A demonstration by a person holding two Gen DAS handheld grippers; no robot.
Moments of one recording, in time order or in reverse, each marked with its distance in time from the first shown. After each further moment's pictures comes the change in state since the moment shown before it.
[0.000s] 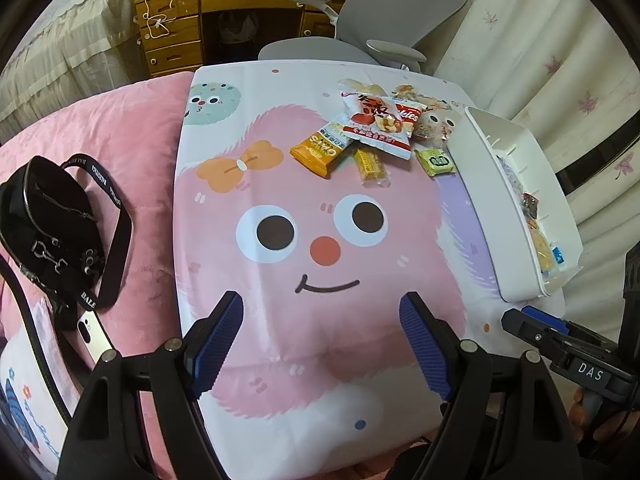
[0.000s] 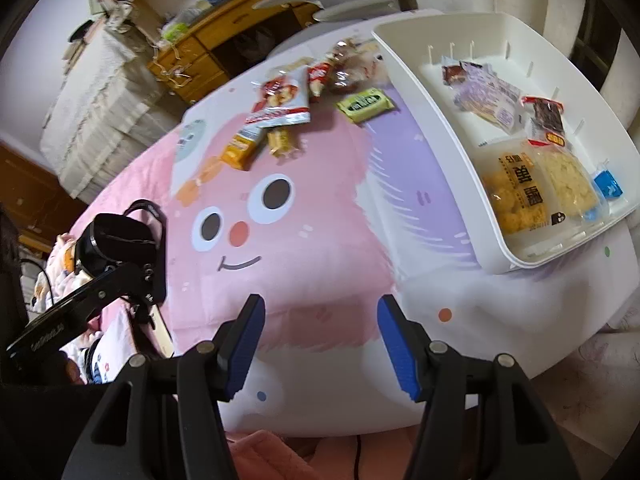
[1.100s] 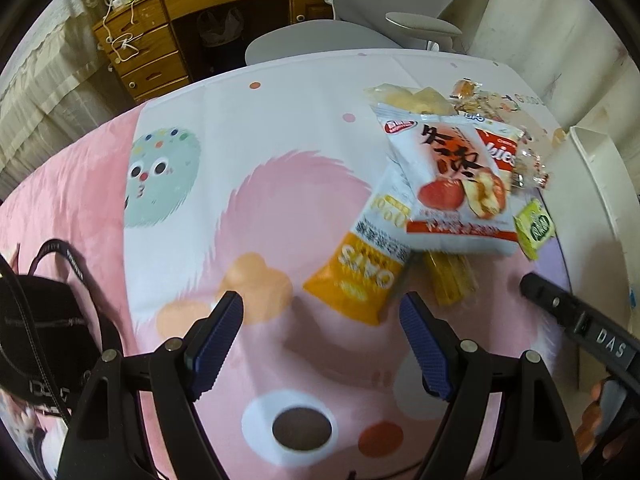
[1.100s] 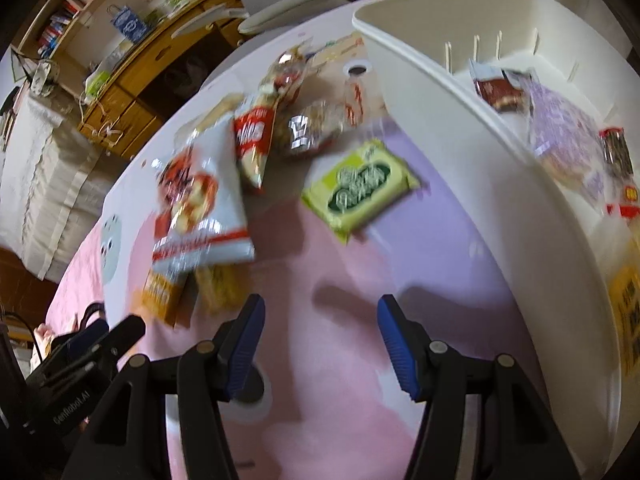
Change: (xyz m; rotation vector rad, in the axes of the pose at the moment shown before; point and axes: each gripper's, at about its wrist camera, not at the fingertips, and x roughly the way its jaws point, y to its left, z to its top) left arm 0.165 0.002 0.152 0.129 0.063 0.113; right arm 0.130 -0.009 0.141 0.226 -0.071 -0.097
